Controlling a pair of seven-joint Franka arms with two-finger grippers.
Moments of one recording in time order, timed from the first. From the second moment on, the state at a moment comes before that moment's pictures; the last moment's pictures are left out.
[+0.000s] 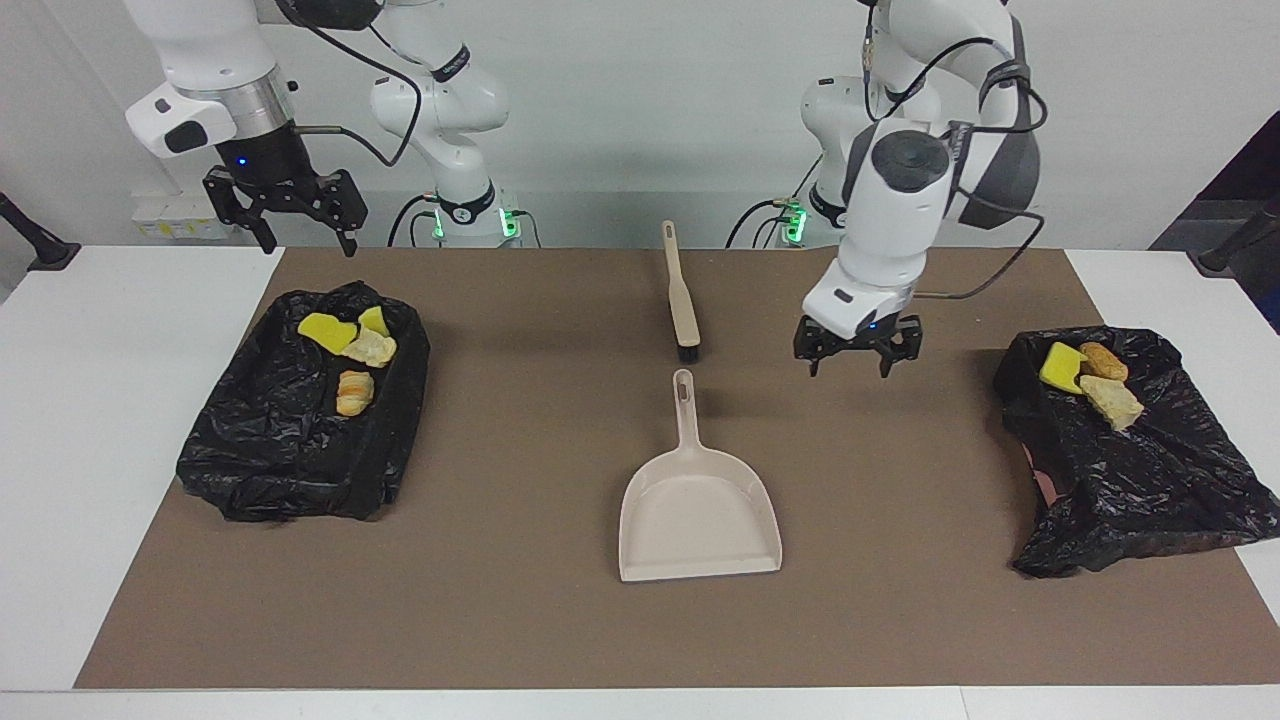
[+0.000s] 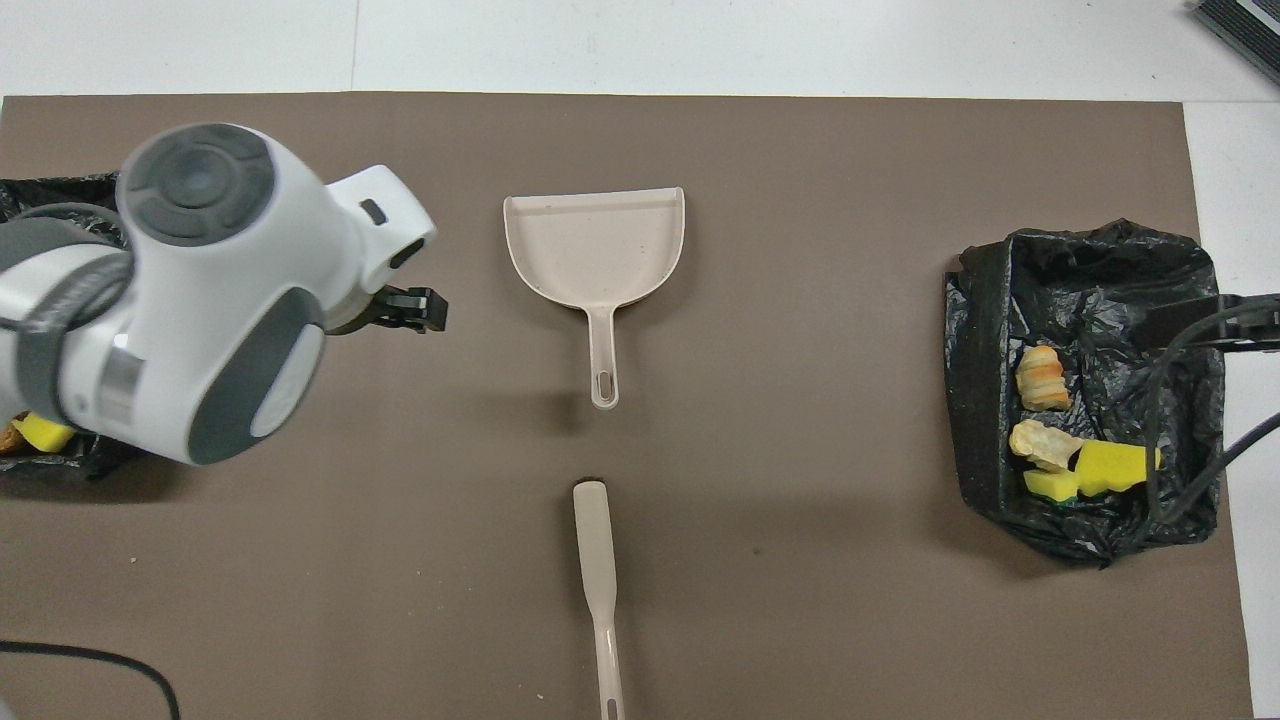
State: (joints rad) left arm -0.19 0.13 -0.14 -1.69 0.11 1.83 -0.19; right arm 0.07 -0.08 -0.09 -1.60 -0.04 1.59 0.01
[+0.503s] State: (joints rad) left arm -0.17 -0.10 0.09 -1.61 0.04 1.58 0.09; right arm 0.05 -0.08 -0.05 -1.60 -0.04 1.59 0.01
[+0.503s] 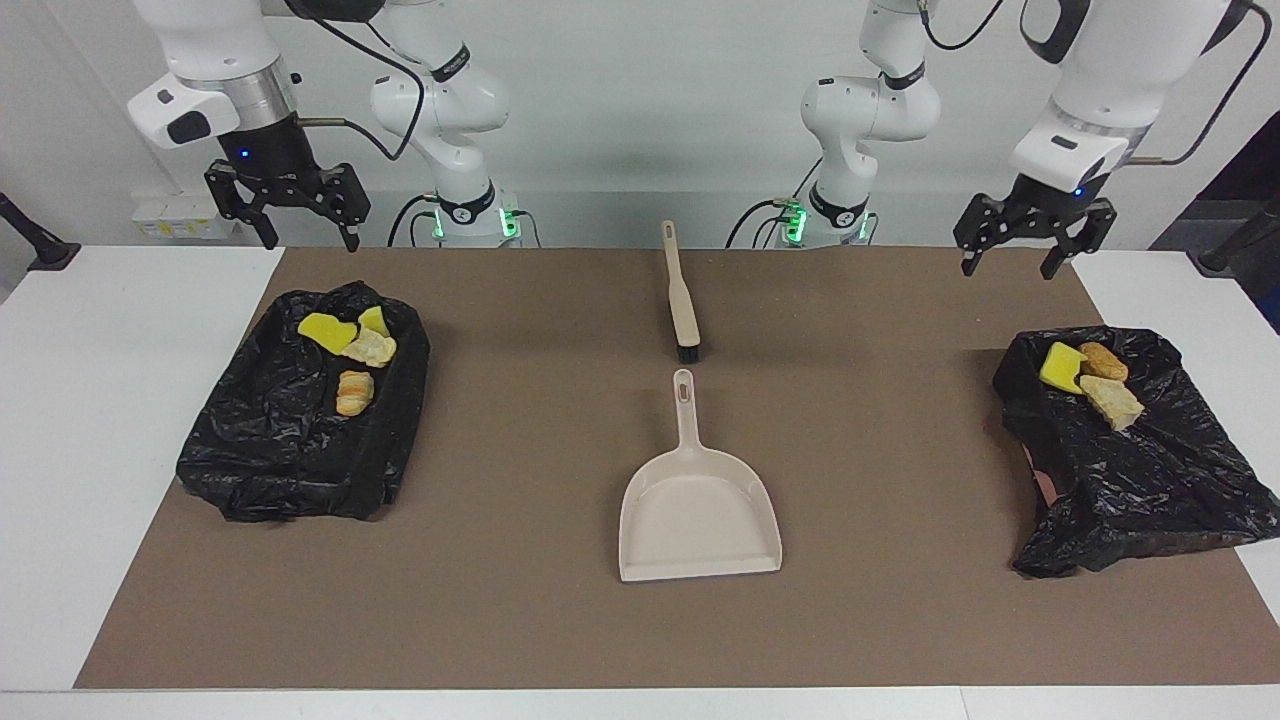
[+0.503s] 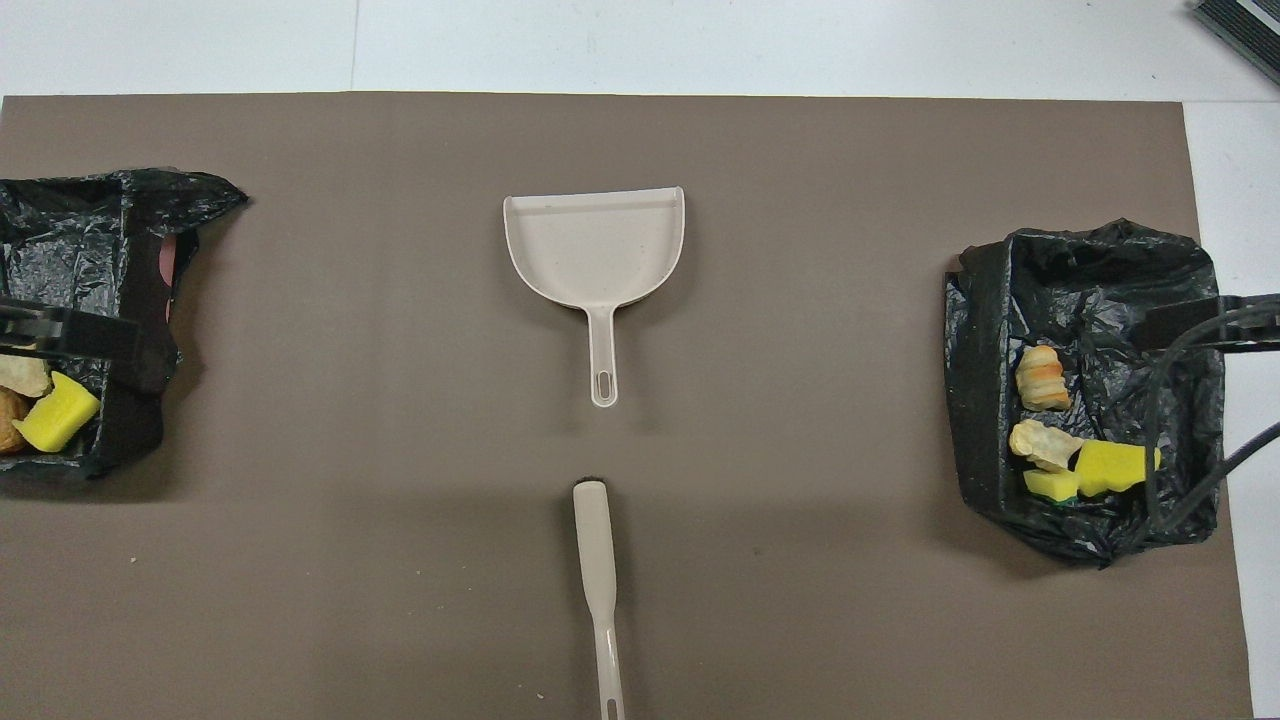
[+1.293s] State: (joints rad) left arm -0.11 -0.03 0.07 -1.43 0.00 1.41 0.11; right arm 0.07 -0.08 -0.12 -1.59 -0.04 1.59 -0.02
